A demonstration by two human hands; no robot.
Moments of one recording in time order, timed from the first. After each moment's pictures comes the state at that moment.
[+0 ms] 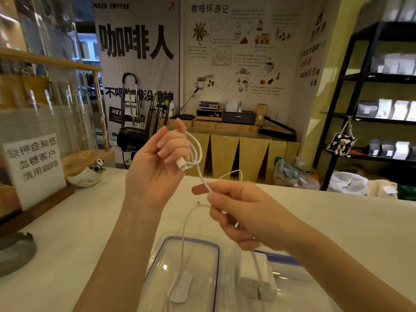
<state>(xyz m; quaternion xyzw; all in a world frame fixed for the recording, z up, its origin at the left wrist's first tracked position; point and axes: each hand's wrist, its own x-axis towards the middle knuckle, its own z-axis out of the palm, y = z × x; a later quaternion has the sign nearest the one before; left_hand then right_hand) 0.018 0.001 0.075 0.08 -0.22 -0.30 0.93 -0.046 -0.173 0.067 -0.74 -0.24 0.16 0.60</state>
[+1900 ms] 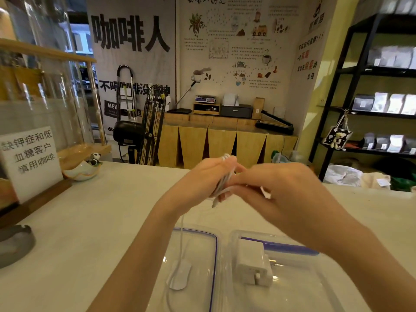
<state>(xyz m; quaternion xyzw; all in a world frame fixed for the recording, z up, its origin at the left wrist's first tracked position) -0.002 -0.057 0.057 0.76 -0.31 -0.07 0.56 -0.072 -0.196 0.085 -0.90 -0.33 -0.27 0.08</state>
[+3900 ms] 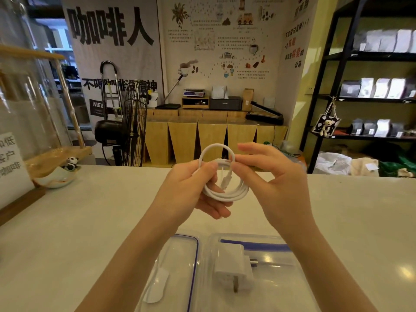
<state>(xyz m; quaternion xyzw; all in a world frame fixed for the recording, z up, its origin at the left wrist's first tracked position) -0.022 -0.083 0.062 0.71 -0.21 -0.04 0.67 -0.030 -0.232 0.047 -0.78 -0.18 -0.39 0.45</state>
